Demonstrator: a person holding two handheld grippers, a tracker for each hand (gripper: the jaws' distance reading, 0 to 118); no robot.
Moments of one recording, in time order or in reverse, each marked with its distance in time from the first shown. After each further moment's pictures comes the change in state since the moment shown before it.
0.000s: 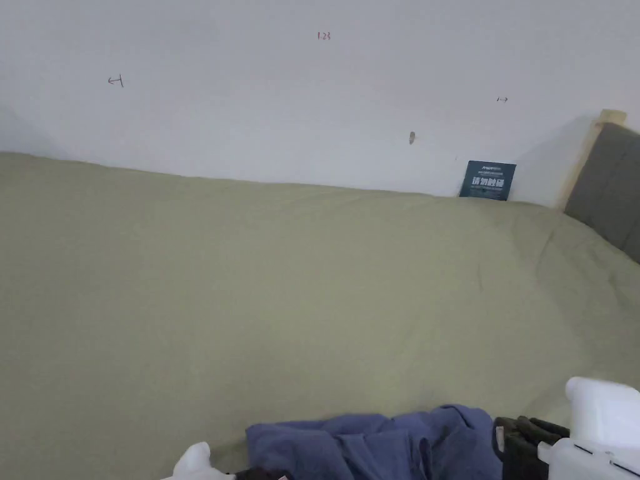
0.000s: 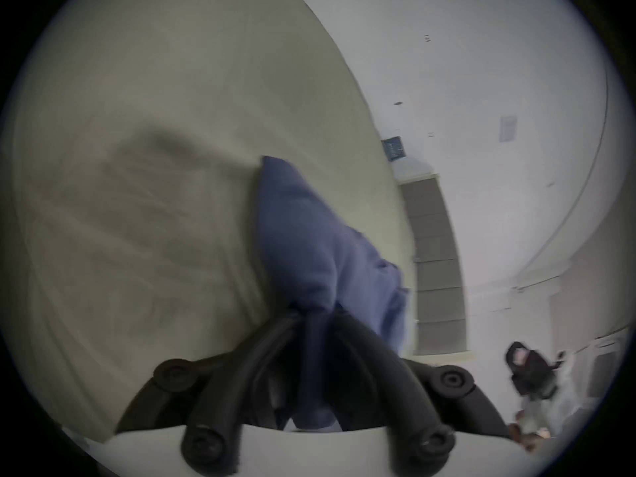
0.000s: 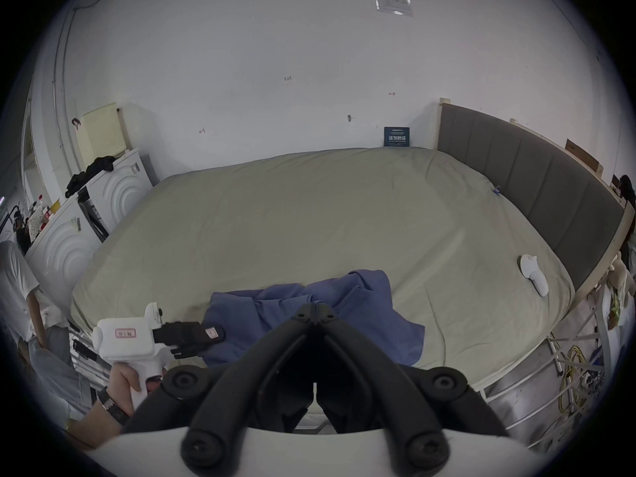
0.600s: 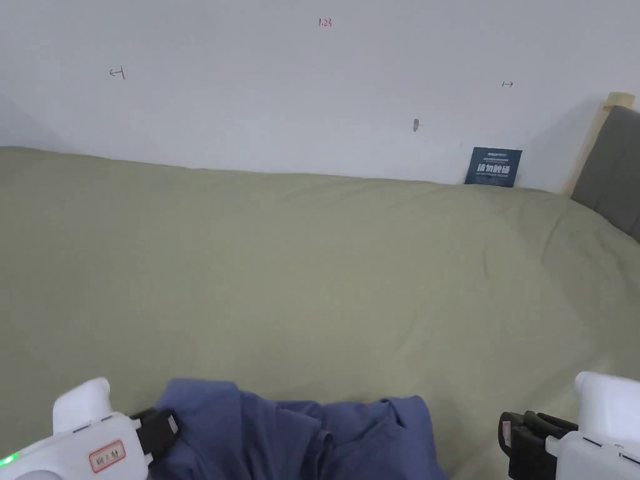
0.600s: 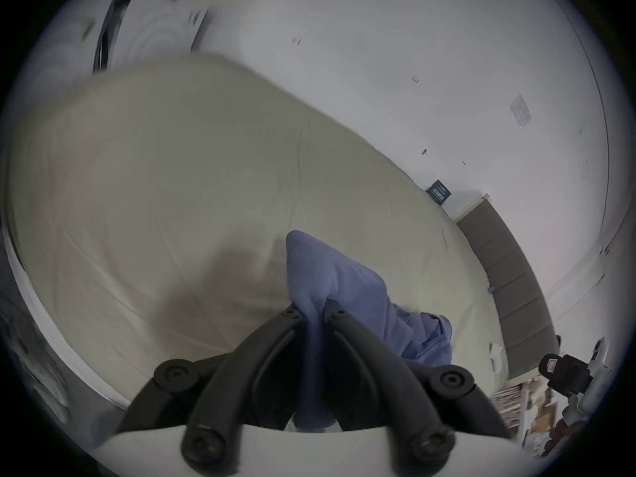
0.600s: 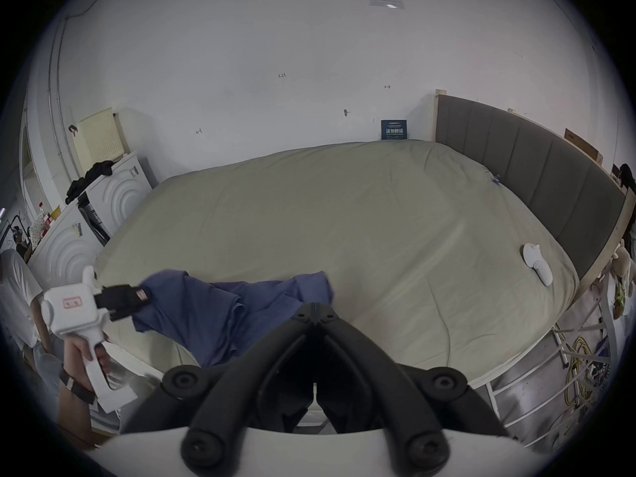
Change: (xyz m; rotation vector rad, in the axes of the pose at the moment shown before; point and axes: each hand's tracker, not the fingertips) left arm 0.049 0.037 0.120 0.382 0.376 -0.348; right arm 0.004 -0.007 -0.003 -0.016 0.010 -0.032
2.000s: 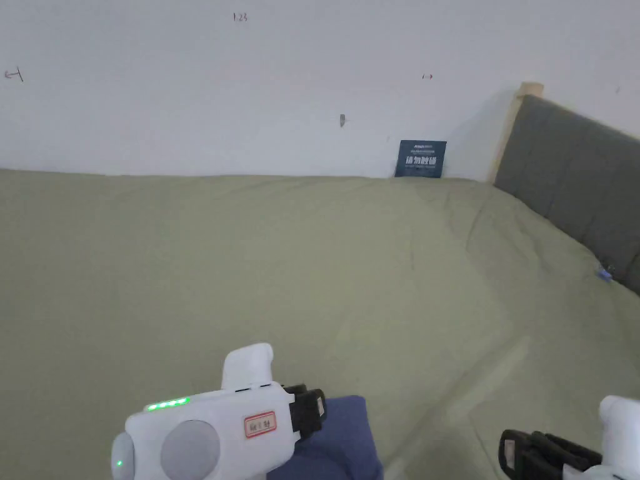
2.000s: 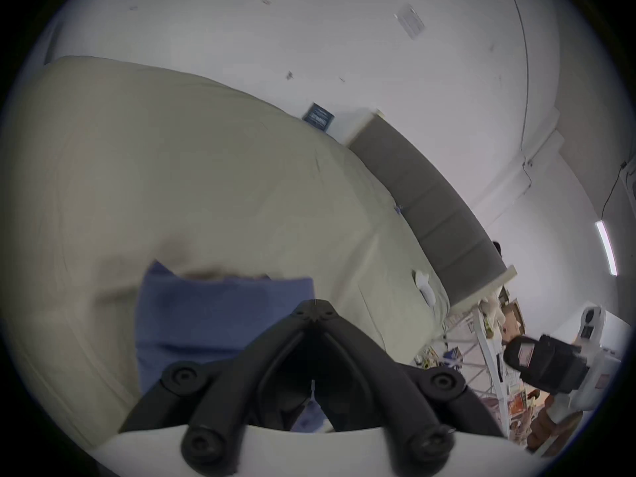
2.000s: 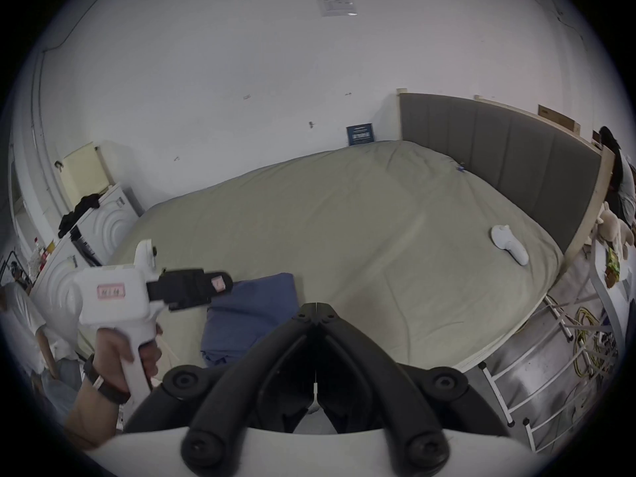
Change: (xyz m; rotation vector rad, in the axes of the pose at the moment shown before) left arm 0.186 -0.044 -0.088 -0.242 -0.440 -0.225; right arm 0.065 -0.011 0.036 0.050 -0.042 -0.115
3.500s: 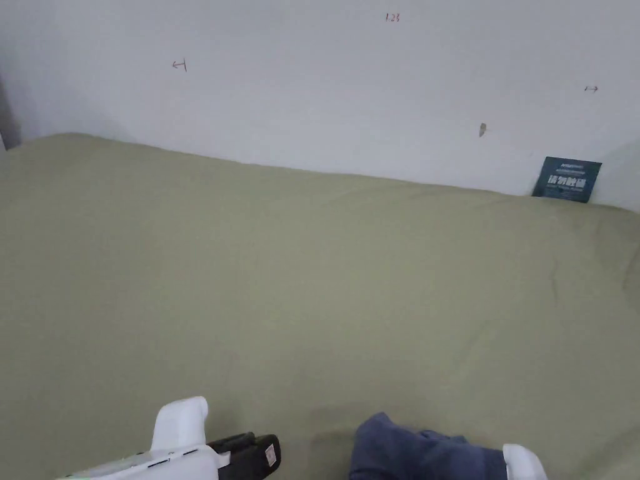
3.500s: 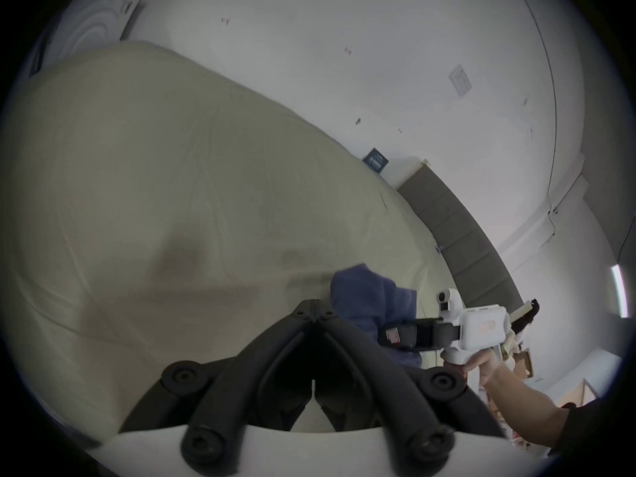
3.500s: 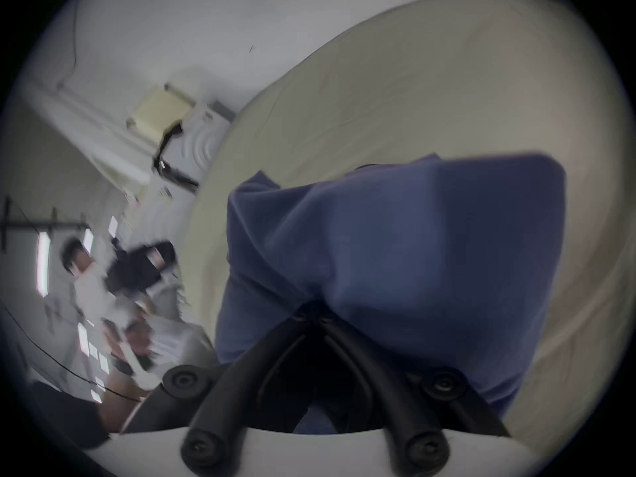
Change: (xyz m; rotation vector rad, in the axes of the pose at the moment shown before) left arm -0.141 -0.041 0.104 0.116 0.101 0.135; right arm -0.001 -0.059 -0.280 -0.582 0.671 -0.092
